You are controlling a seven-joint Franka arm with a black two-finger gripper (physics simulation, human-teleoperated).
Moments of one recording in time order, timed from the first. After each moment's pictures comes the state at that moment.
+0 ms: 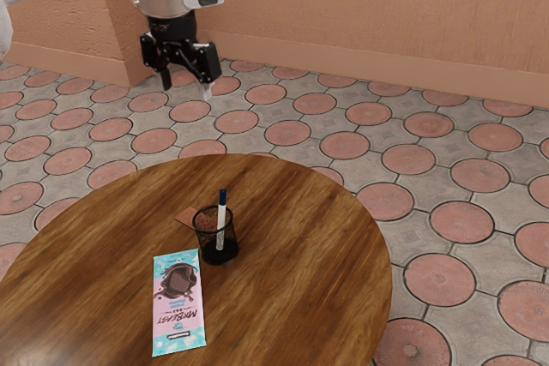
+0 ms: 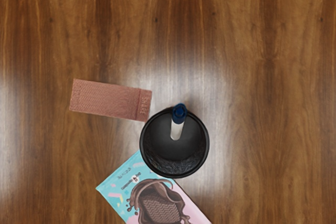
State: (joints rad) arm -0.15 0.15 0.08 -1.40 0.02 1.54 -0.03
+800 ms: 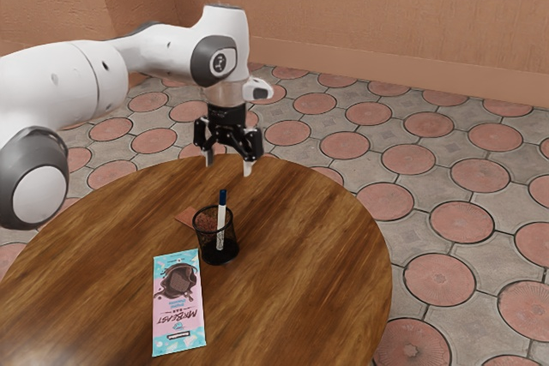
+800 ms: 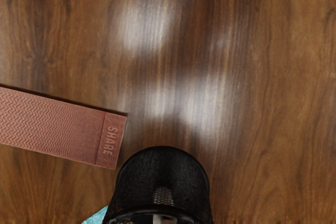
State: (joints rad) arm -0.15 0.56 0.12 -1.32 -0.05 1.65 -0.09
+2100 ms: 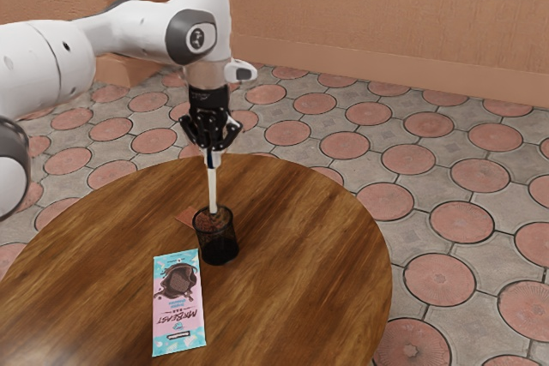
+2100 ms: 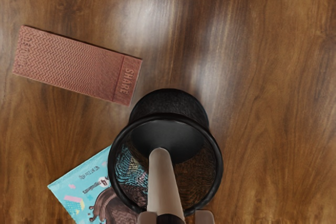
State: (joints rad) arm -0.15 0.39 0.12 -1.40 -0.05 1.57 -0.13
